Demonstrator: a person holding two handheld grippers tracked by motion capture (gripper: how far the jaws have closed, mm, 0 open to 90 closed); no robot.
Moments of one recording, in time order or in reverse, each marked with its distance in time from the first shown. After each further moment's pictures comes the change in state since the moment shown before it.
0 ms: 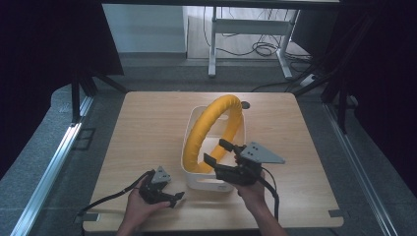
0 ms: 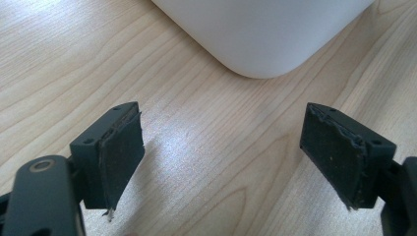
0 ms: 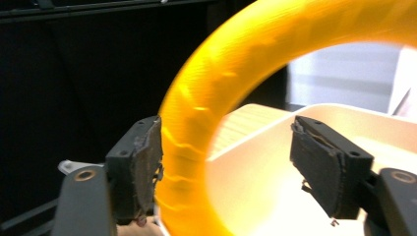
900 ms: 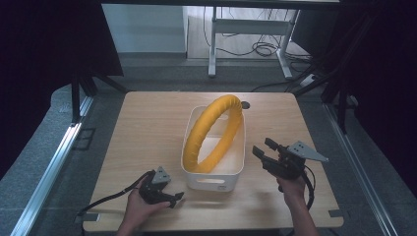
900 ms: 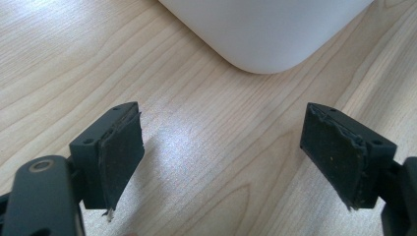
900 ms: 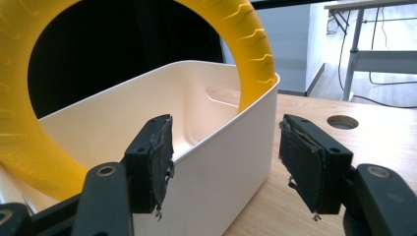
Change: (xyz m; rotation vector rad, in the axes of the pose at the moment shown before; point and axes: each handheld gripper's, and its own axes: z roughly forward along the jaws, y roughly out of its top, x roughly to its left) left arm 0.000 -0.001 0.001 0.011 0.008 0.004; right arm -0.103 -0.033 -0.066 0.041 -0.216 0.048
